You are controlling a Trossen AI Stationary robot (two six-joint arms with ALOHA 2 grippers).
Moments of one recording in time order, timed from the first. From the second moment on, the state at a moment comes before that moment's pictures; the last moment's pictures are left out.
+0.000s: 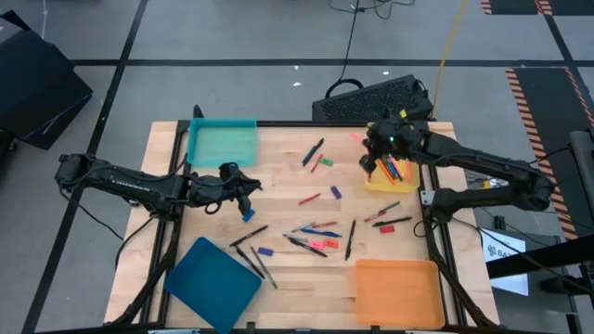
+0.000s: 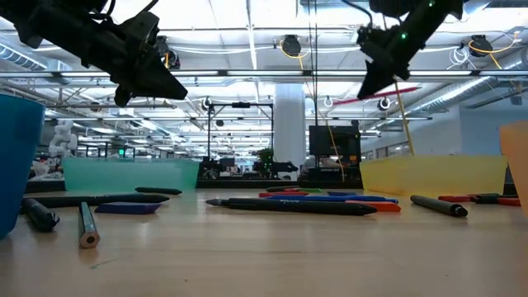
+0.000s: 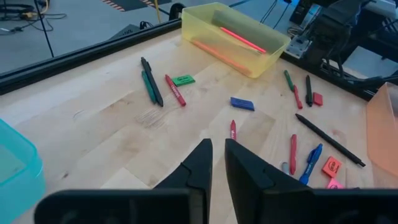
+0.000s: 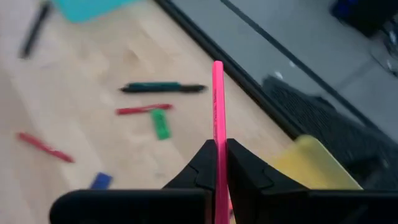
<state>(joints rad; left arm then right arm) -0.08 0.99 0.45 0.11 -0.44 -0.49 -0.47 1.06 0.87 -0.57 0.24 0.08</state>
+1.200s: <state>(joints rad) -0.07 0.99 0.45 0.11 -0.51 -0.55 -0.84 1.31 0.57 -0.43 0.36 0.56</state>
